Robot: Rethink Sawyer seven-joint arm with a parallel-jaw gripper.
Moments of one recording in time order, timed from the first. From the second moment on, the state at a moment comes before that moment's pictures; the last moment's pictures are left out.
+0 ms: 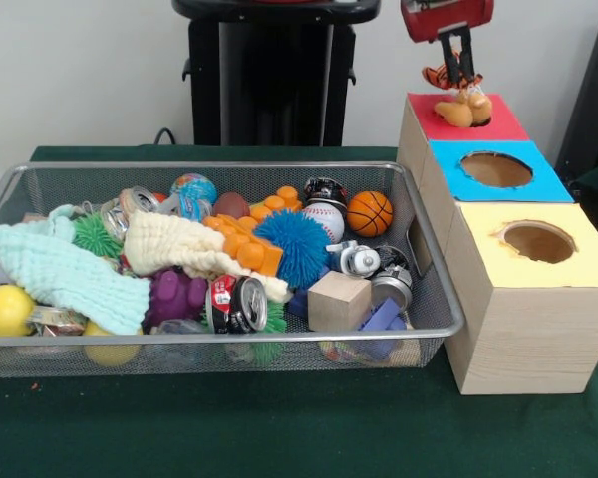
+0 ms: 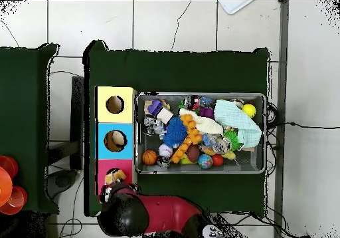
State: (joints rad) arm -0.47 -0.97 0.56 2.48 0.10 0.13 1.67
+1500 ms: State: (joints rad) arm -0.49 -1.04 0.57 2.48 0.14 0.14 1.67
